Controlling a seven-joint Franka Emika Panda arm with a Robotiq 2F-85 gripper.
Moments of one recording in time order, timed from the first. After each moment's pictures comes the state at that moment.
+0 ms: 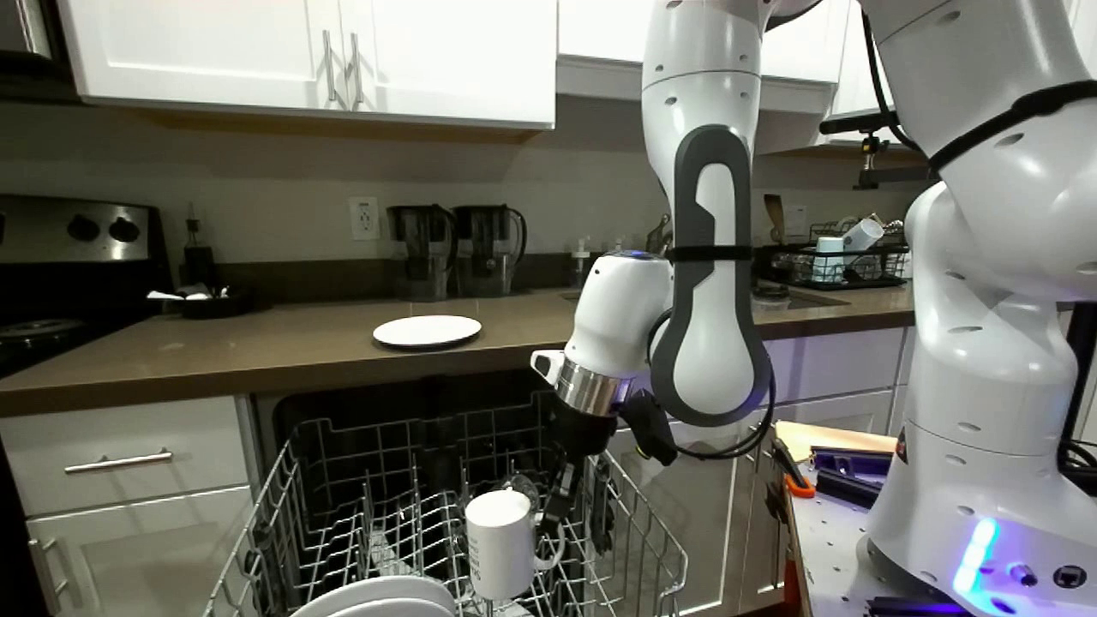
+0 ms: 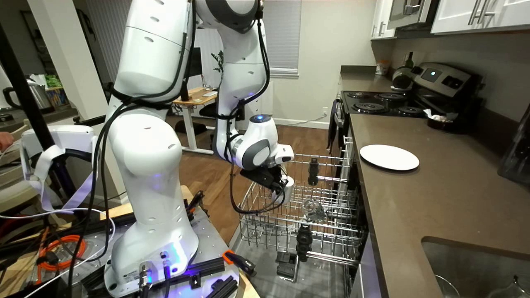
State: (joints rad) arm 0.07 0.40 0.03 -2.78 -0.15 3.45 -0.01
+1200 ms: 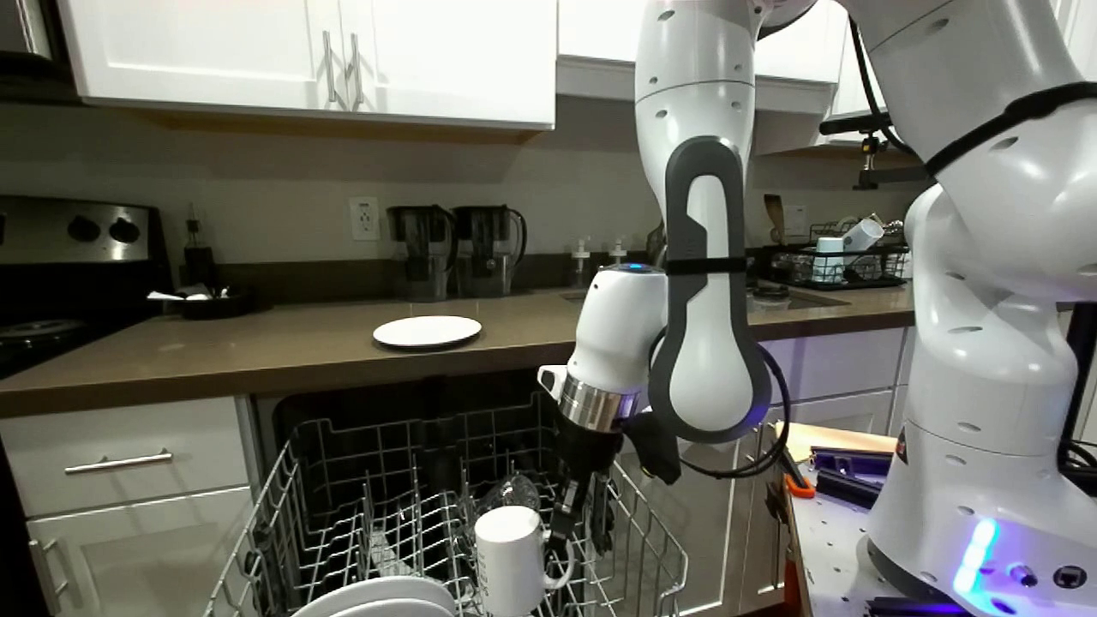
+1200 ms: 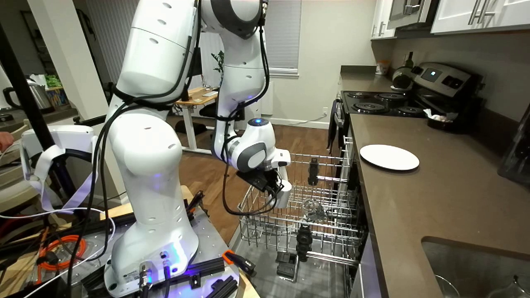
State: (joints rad) arm 0.08 0.44 0.07 -2.77 -0.05 3.45 0.03
